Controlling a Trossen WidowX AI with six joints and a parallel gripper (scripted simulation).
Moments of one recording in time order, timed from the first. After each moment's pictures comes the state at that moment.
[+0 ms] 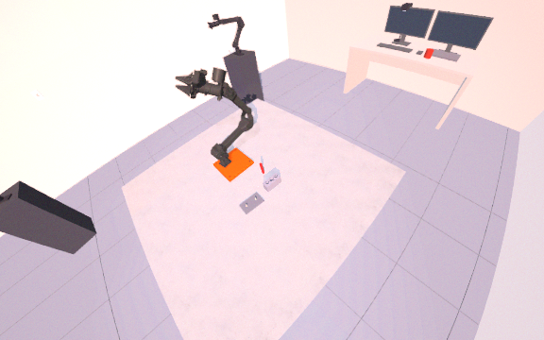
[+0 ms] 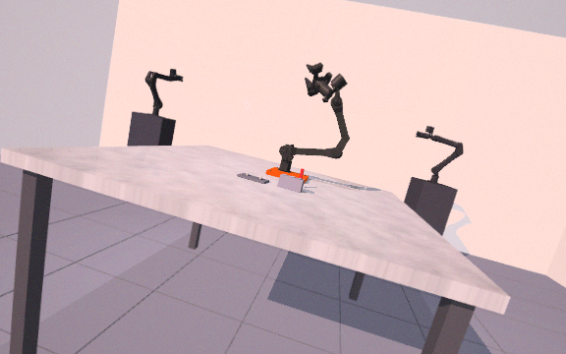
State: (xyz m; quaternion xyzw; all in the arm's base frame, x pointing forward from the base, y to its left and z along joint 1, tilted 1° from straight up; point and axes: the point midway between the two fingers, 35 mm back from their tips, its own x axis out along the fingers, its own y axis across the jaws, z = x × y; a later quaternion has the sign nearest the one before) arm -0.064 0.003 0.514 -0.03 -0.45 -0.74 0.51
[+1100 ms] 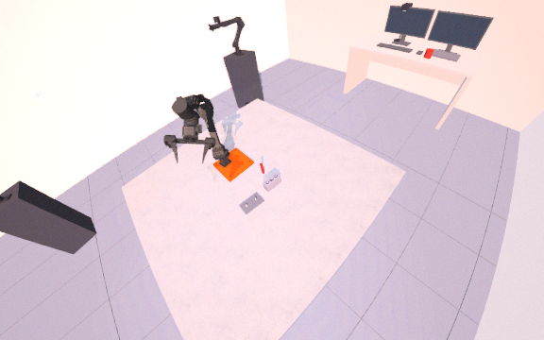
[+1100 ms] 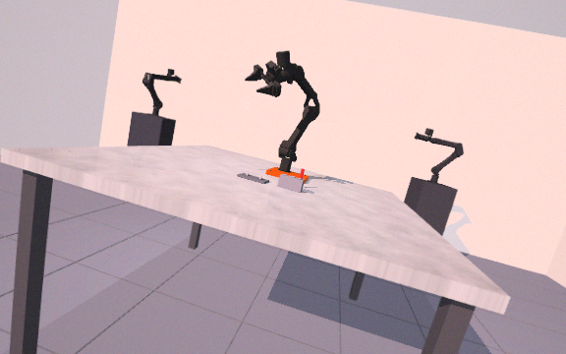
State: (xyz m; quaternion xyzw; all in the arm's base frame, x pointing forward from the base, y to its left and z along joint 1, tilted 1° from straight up) arm 0.203 -0.200 0.378 -0.12 0.33 -0.35 0.87
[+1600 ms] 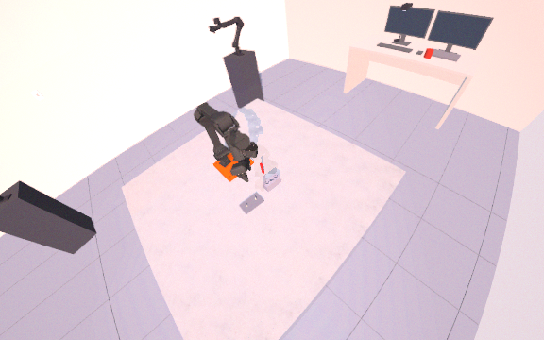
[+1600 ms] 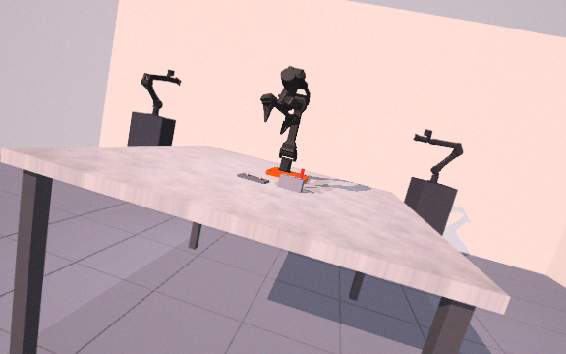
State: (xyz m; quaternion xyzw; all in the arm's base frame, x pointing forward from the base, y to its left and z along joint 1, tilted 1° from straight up) arm 0.336 -0.070 0.240 -0.35 0.54 0.15 0.75
